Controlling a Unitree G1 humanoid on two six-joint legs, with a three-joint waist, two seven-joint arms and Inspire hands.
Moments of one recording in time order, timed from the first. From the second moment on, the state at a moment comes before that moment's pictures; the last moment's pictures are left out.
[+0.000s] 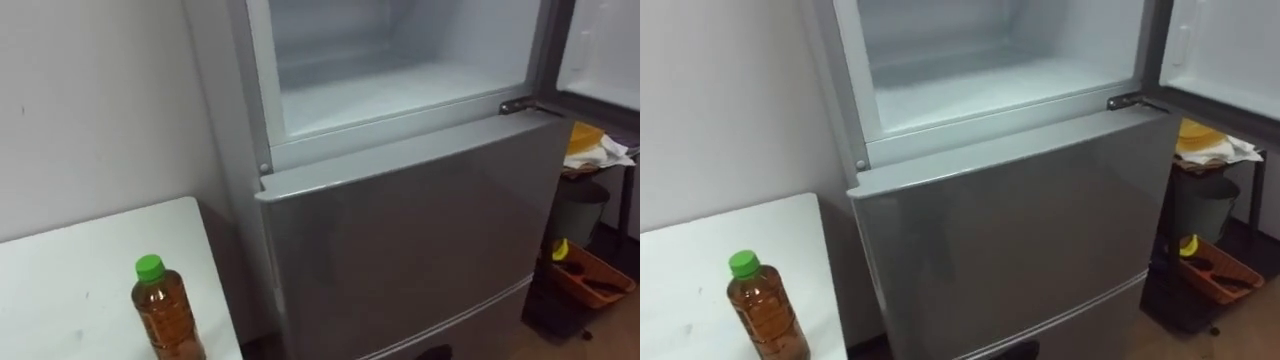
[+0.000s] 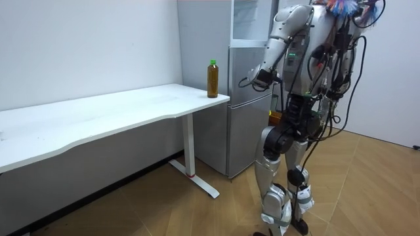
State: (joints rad) left arm -0.06 0.30 -0.49 0.01 -0.31 0.11 -0.49; right arm 0.07 -0.26 0.06 1.23 0.50 0.01 0.16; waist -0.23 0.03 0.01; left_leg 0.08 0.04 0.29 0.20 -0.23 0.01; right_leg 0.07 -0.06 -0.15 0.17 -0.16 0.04
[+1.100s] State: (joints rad) left arm 0.17 0.27 -0.29 0.43 -0.17 0.03 -0.34; right arm 0.11 -0.24 0.06 1.17 0.43 -0.01 0.21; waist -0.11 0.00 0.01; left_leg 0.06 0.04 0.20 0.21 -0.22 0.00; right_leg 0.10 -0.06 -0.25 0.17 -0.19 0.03
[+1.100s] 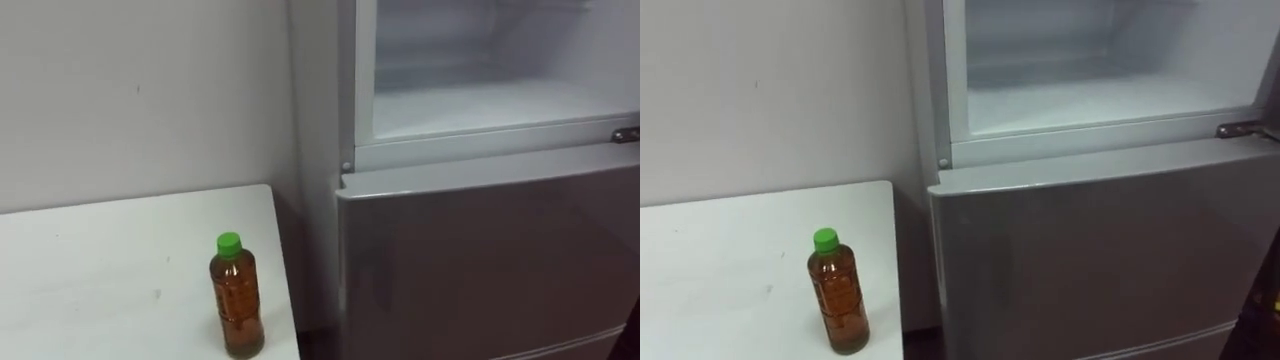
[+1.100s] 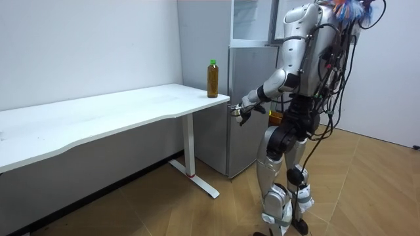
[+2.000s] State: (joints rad) left arm 0.27 0.18 -0.05 0.98 -0.11 -0.13 0.02; right arm 0.17 -0.22 0.05 1.17 0.41 -0.07 0.20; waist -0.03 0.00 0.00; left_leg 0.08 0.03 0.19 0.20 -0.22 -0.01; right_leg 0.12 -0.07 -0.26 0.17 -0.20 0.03
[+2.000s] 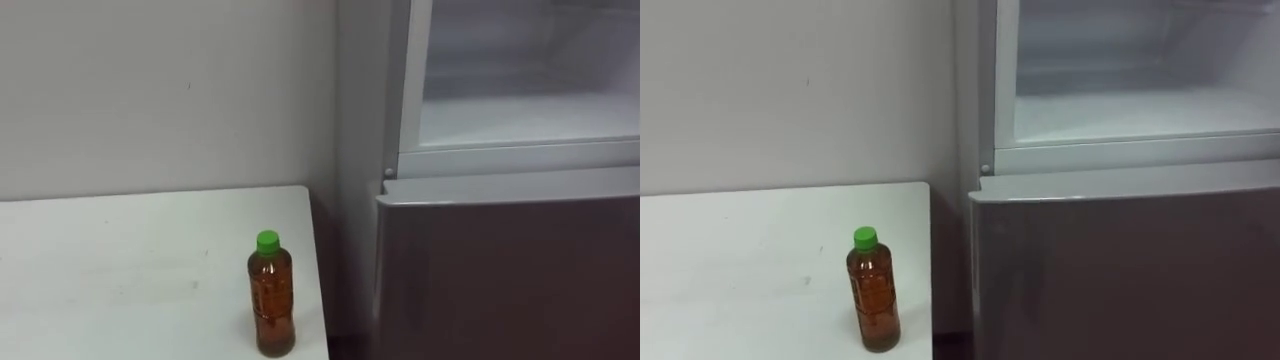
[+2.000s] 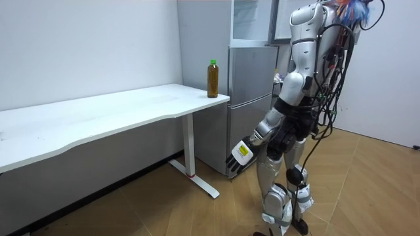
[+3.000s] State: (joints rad) left arm 0.21 0.18 0.00 1.04 0.05 -0.14 0.08; right arm 0.18 -0.22 0.07 0.73 0.25 -0.11 0.25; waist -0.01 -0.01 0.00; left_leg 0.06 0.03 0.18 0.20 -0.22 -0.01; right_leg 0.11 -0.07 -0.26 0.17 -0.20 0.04
